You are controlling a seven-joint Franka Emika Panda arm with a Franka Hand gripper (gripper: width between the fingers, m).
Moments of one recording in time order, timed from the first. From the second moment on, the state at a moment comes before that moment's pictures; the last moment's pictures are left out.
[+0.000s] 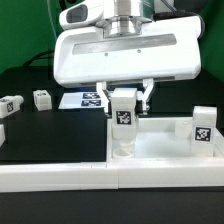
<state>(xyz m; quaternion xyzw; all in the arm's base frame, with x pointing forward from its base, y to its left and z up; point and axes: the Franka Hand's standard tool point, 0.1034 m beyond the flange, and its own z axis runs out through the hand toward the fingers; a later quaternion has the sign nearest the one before) 0.665 -0.006 0.088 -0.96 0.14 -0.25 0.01</state>
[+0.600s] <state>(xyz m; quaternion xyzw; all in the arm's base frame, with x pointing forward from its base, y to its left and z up) 0.662 -0.009 0.078 -0.96 0.14 -0.24 0.01</state>
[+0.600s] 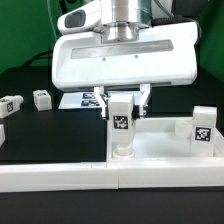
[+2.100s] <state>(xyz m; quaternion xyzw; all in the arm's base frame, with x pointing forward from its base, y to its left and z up) 0.662 -0.007 0.073 -0.94 0.14 -0.30 -0.01</state>
